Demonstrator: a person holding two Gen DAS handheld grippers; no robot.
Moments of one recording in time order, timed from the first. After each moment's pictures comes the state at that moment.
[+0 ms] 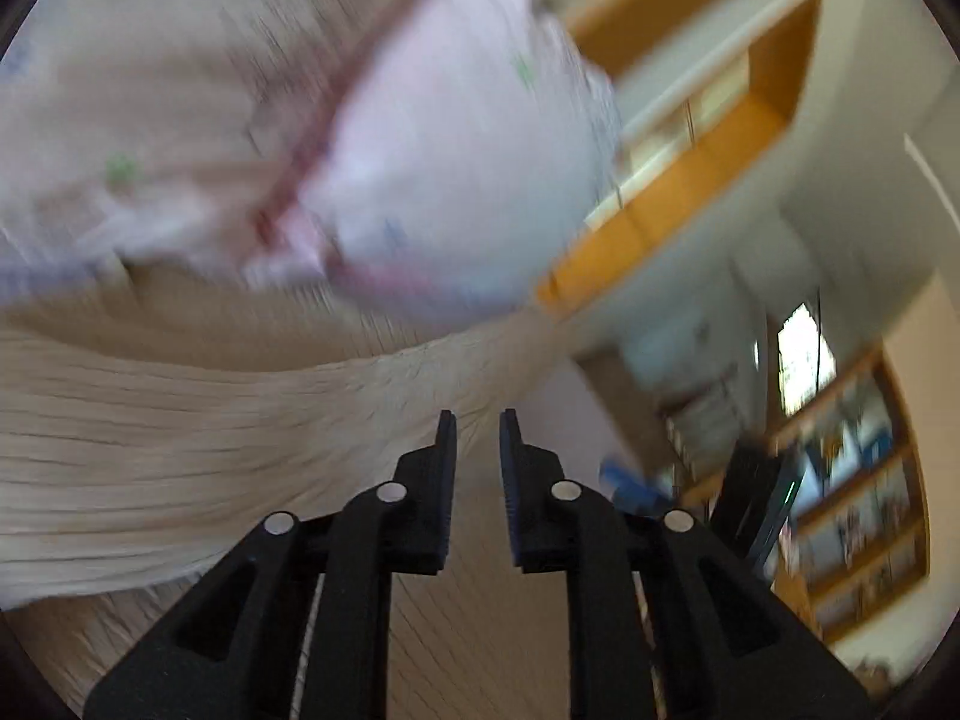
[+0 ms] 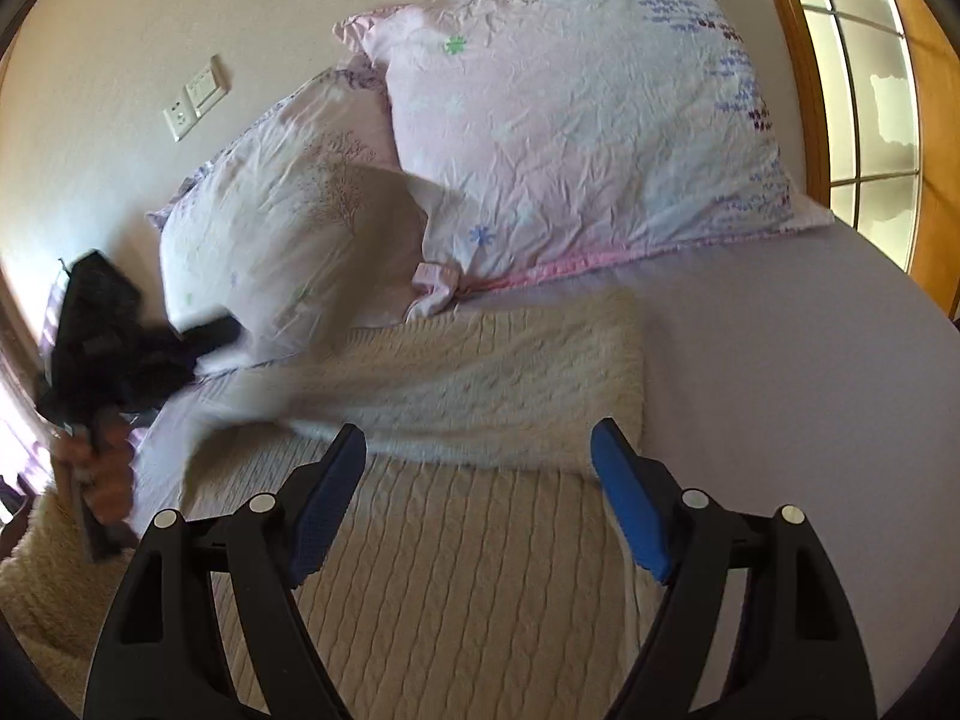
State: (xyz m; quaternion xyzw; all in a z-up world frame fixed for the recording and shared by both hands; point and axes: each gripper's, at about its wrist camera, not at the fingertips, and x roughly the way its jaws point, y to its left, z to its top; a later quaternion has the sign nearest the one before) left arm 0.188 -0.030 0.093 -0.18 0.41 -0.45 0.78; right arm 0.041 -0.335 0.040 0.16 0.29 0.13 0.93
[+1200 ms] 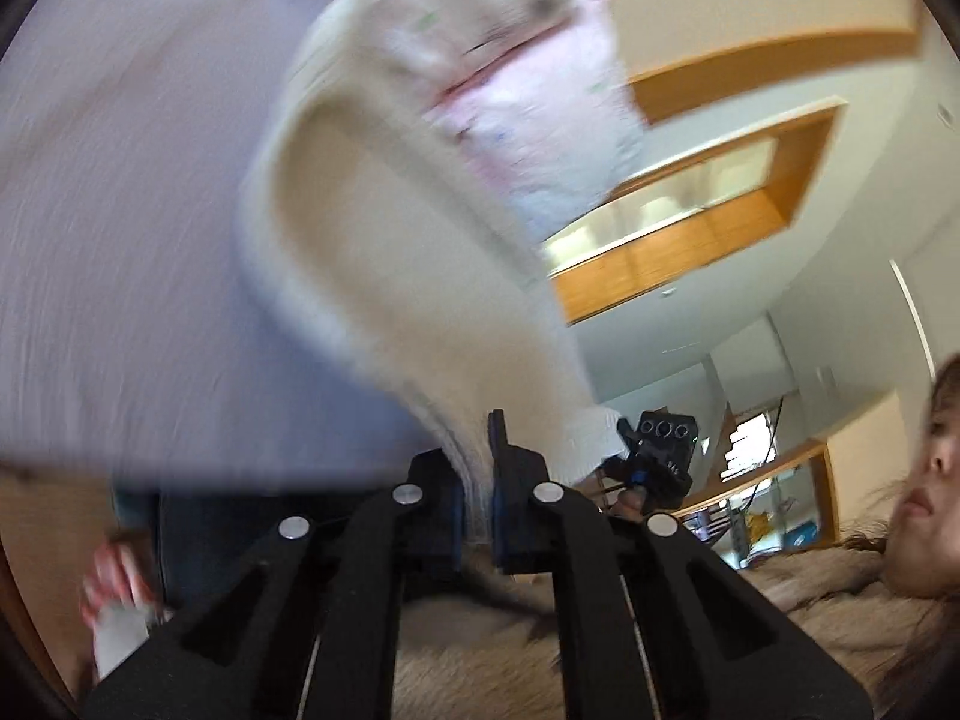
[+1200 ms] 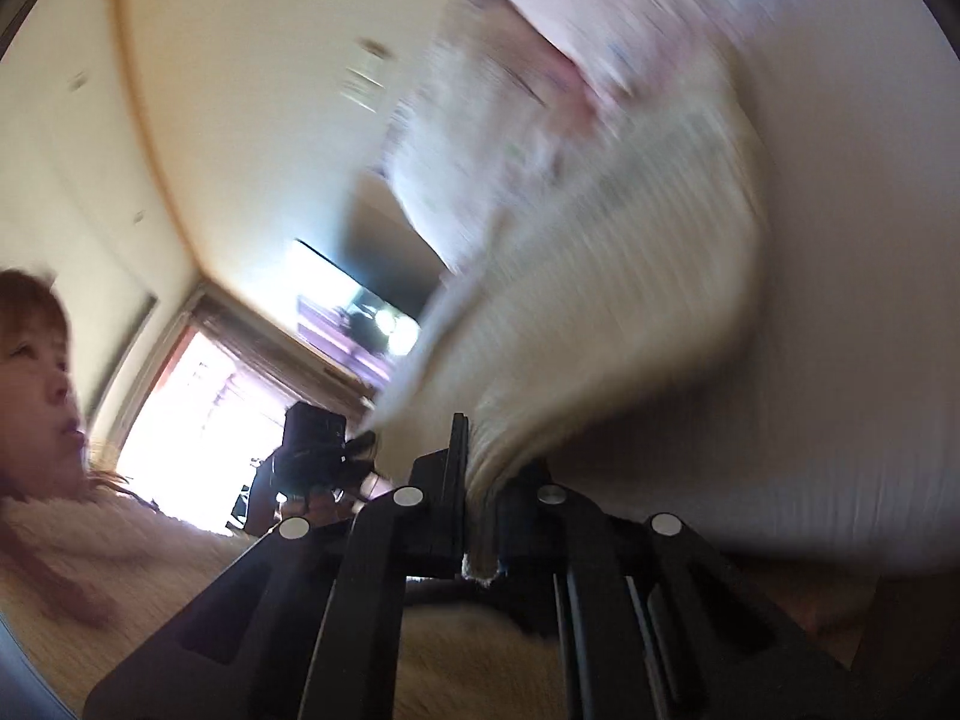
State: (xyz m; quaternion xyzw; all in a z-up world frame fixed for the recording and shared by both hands) left arm -0.034 0.167 0.012 -0.34 0.41 -0.39 0.75; right arm -0.062 -0.373 -0.008 0.31 0.28 0.42 0.80
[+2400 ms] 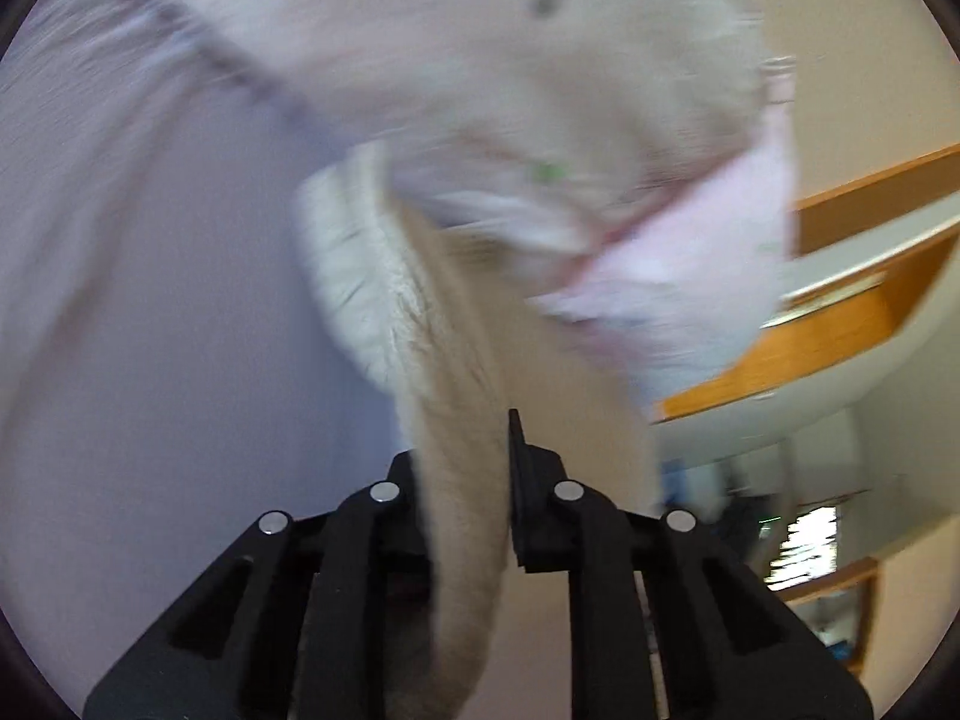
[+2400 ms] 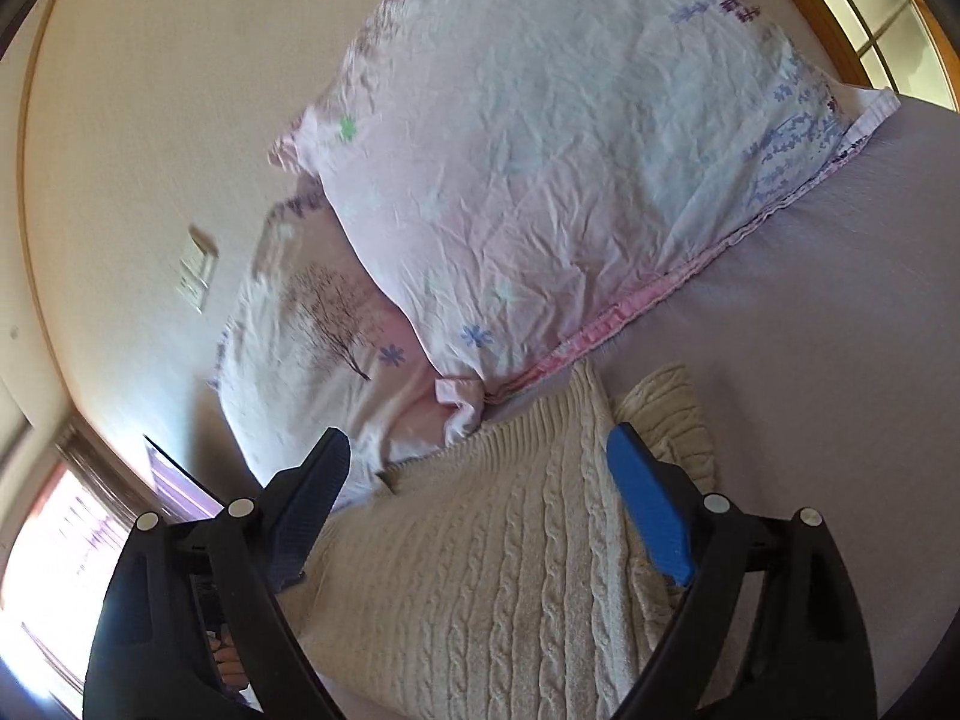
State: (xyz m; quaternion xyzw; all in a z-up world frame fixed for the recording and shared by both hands) left arm 0.210 0.126 0.030 -0.37 0.44 -0.27 0.77; right arm 0.156 -0.404 0.011 0.39 0.21 0.20 0.88
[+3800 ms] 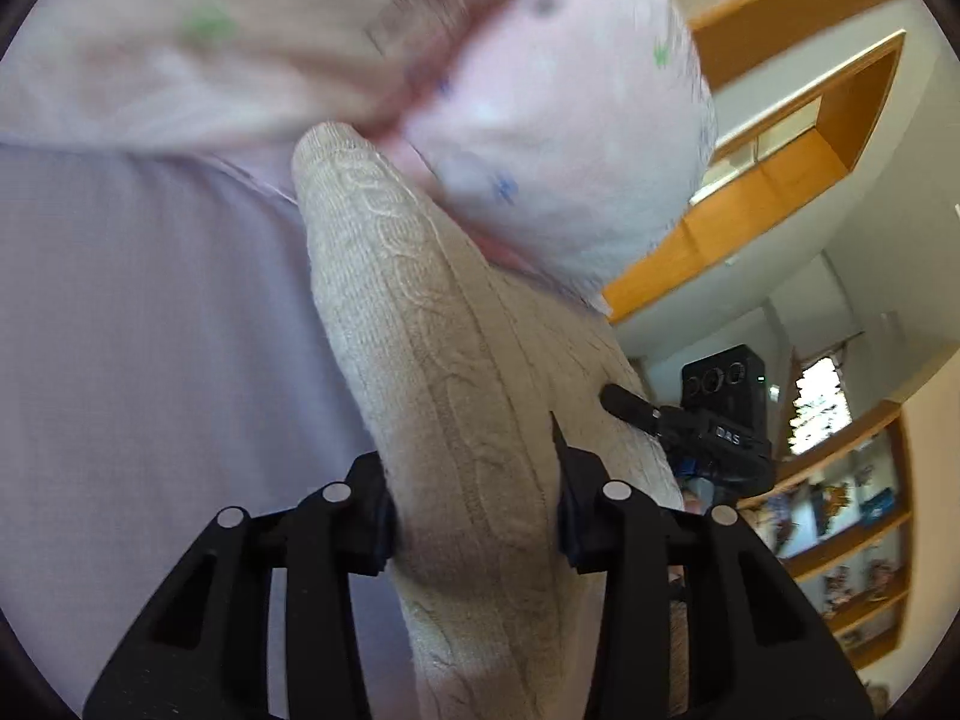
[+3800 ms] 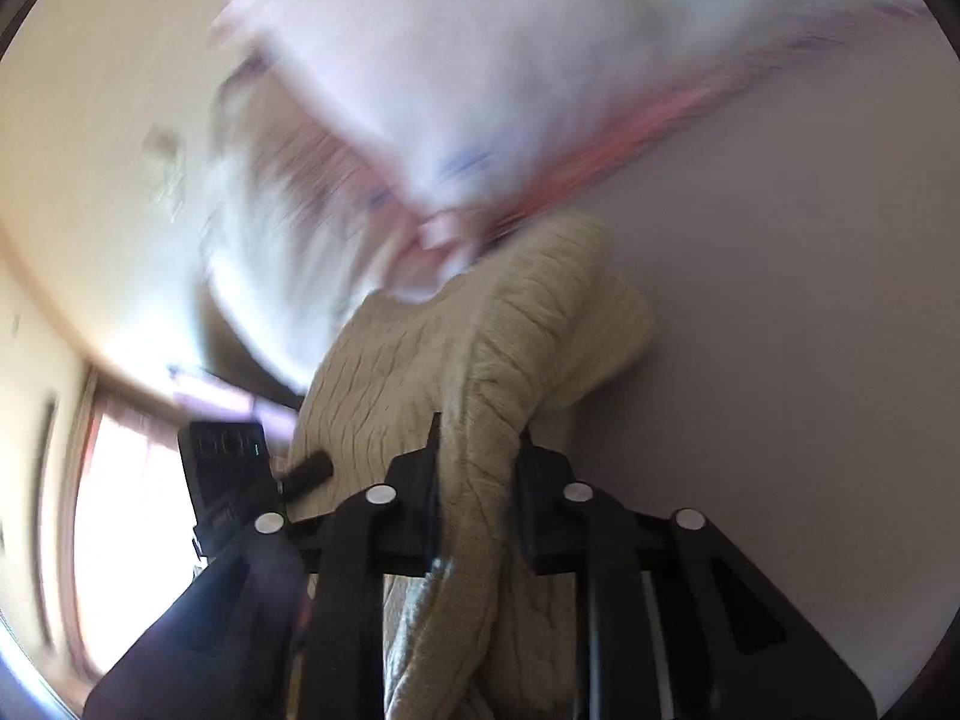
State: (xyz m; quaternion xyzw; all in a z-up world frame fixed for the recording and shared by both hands) left arm 0.225 -0.021 0.031 -0.23 0.45 -0.37 0.78; right arm 0.202 -0.332 0.002 0.32 0.41 0.30 0.80
